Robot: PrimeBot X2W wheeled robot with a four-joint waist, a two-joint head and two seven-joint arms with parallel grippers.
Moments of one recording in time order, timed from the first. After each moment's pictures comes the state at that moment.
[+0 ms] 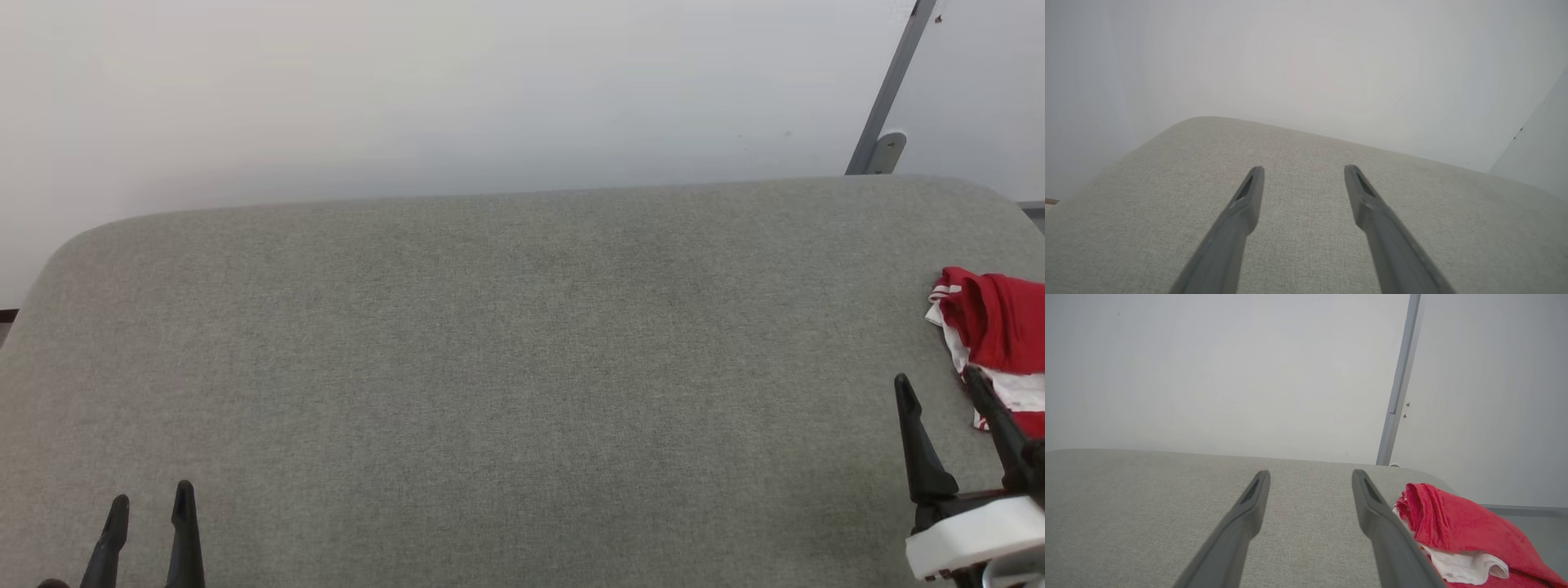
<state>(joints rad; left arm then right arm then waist) 0.23 0.22 0.12 0.05 -0.47 -0.13 -0.26 0.00 -0.30 -0.04 0.18 0.27 0.13 -0.26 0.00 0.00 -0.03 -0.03</state>
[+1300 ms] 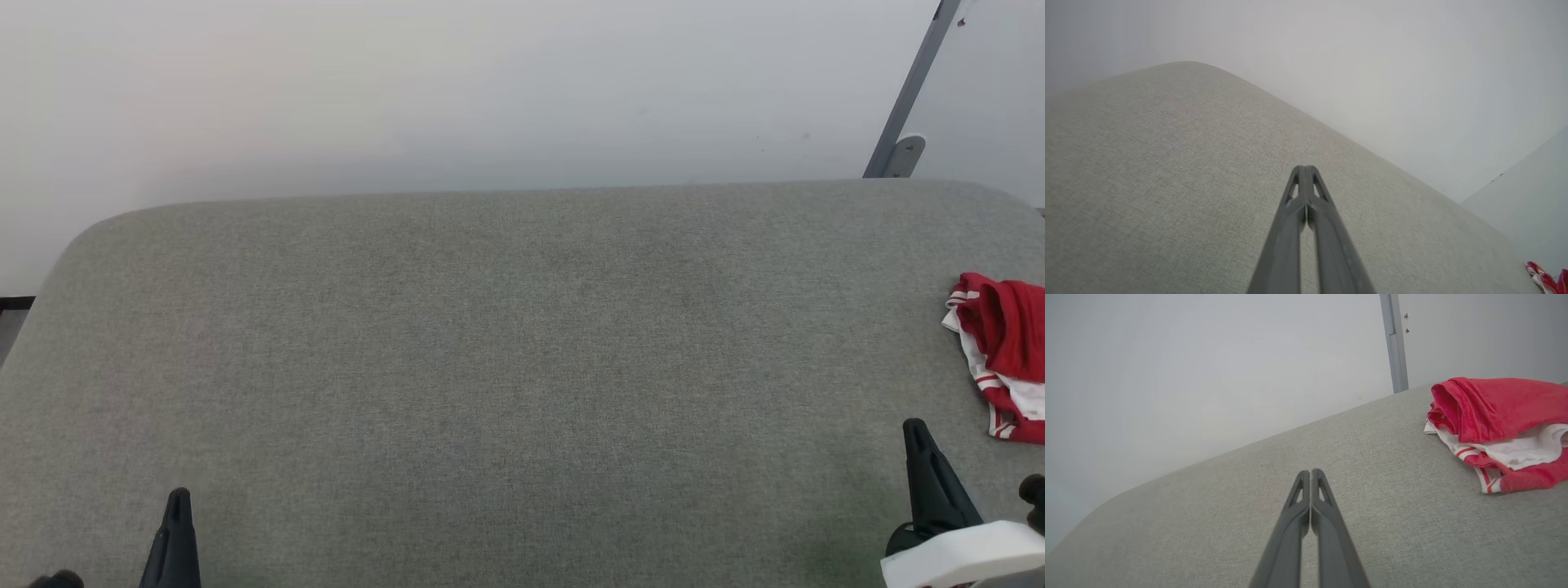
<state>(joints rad) 0.17 0.15 0.12 0.13 -0.70 -0.13 -0.17 0.05 -0.19 -0.07 0.23 0.58 0.13 -0.17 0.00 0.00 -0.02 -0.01</state>
